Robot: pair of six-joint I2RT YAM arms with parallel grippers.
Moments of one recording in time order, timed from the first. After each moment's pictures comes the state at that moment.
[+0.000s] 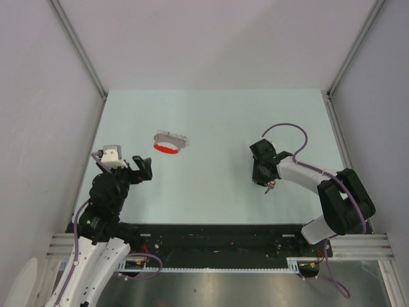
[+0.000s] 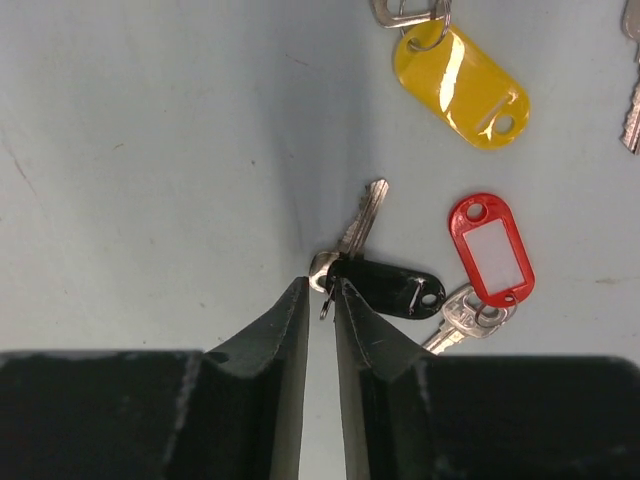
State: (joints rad) left arm -0.32 0.35 0.58 -0.41 -0.25 -0.25; right arm 0.52 1.50 0.82 -0.45 0.15 0.60
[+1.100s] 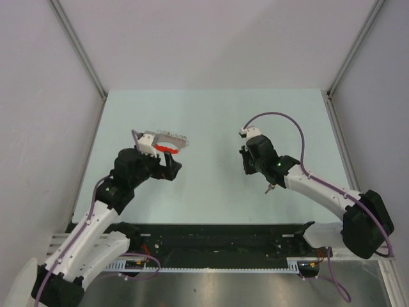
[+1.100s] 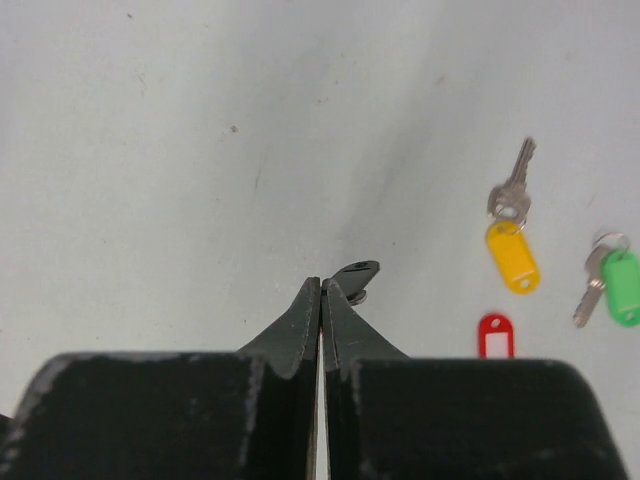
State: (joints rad) left arm -0.36 0.68 0.62 -0.32 0.14 -0.24; right arm 0.67 1.31 0.85 -0.31 0.16 0.27
